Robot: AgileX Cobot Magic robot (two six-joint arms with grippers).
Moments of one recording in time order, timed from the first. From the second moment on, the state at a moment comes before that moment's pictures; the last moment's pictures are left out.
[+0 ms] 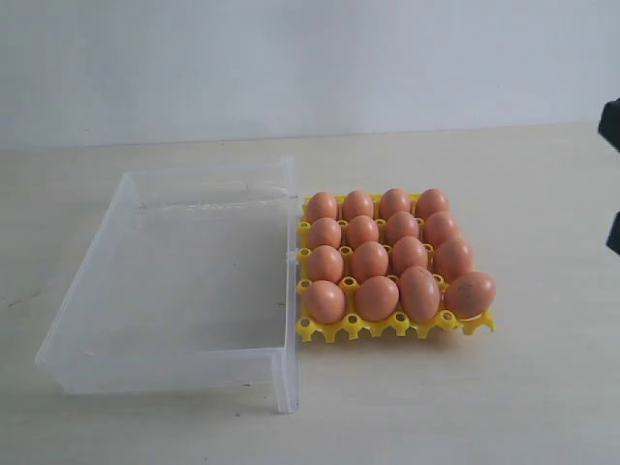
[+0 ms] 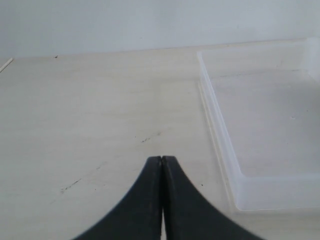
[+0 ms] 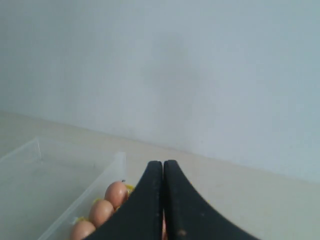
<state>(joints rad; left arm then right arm) -0.01 0.00 0.00 0.02 0.37 0.01 0.37 0.66 -0.35 -0.15 -0.16 0.08</state>
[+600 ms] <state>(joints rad) -0.01 0.00 0.00 0.02 0.37 0.01 0.15 0.17 -0.11 -0.18 0.03 0.08</state>
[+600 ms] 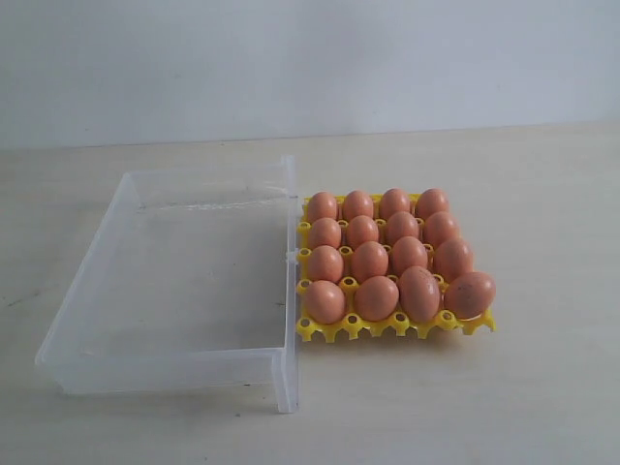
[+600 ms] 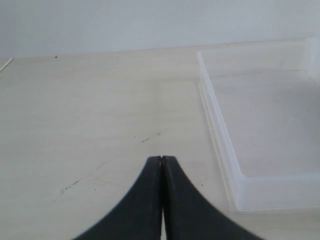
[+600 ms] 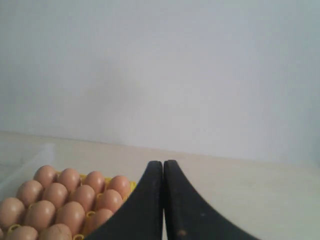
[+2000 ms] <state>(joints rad) -0.01 0.00 0.00 0.02 0.37 0.01 0.02 0.01 0.00 -0.08 0.01 0.08</state>
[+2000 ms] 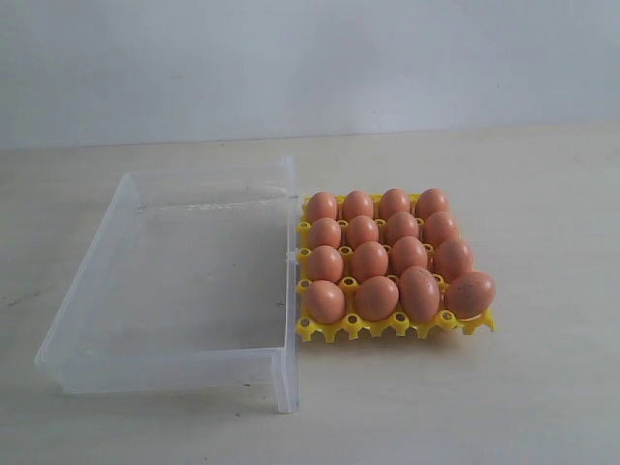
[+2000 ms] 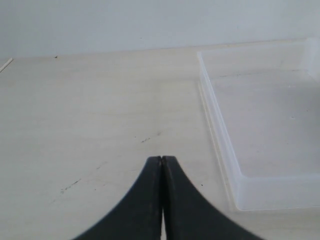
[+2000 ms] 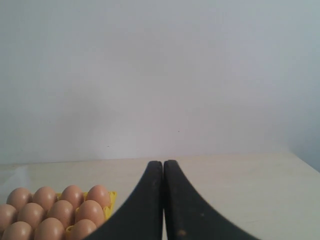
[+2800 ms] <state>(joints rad) -0.01 0.00 0.00 0.02 0.37 0.01 0.02 0.01 0.00 -0.08 0.12 -0.02</state>
